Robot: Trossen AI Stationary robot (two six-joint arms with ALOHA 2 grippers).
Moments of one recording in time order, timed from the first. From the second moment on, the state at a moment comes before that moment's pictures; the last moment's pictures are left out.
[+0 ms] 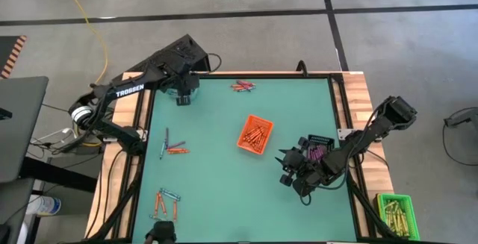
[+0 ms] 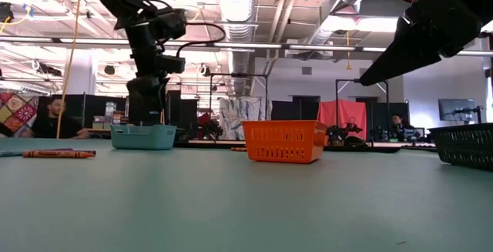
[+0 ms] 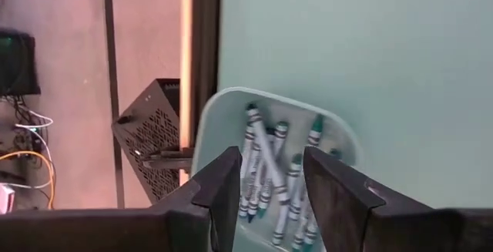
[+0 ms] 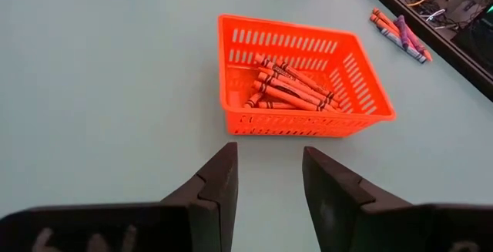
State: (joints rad) left arm 0.78 1.43 0.98 -0.52 -0.21 0.82; right arm 0.61 1.46 0.78 -0.41 0.92 0.76
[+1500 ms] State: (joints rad) left arm -0.06 1.42 0.77 -0.91 -0.22 -0.21; right arm 0.61 1.46 0.78 -0.41 0.92 0.72
